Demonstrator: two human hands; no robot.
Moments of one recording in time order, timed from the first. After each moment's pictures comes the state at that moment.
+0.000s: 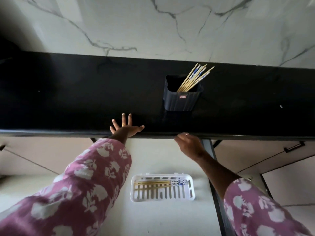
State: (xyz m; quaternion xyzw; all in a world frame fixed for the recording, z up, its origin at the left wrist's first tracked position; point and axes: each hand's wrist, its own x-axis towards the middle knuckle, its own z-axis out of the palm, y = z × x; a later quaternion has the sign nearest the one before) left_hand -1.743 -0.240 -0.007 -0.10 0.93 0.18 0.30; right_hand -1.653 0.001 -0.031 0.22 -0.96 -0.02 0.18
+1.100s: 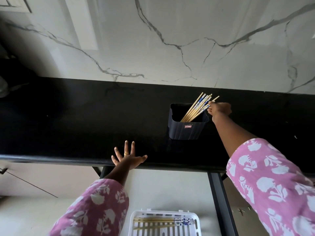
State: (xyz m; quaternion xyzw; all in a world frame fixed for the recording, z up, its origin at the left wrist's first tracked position) left_hand -1.752 -0.238 -0.027 -0.12 0.94 0.16 0.27; right_hand -1.863 0.083 0.081 -0.39 -0.66 0.62 0.18
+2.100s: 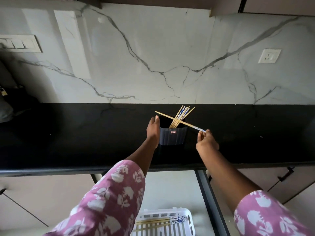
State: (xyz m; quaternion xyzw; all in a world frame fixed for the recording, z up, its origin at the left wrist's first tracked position) left_hand -1.737 -0.135 0.116 -0.05 0.64 0.76 0.09; right_hand -1.678 0.025 0.121 -0.43 -0.27 0.81 0.29
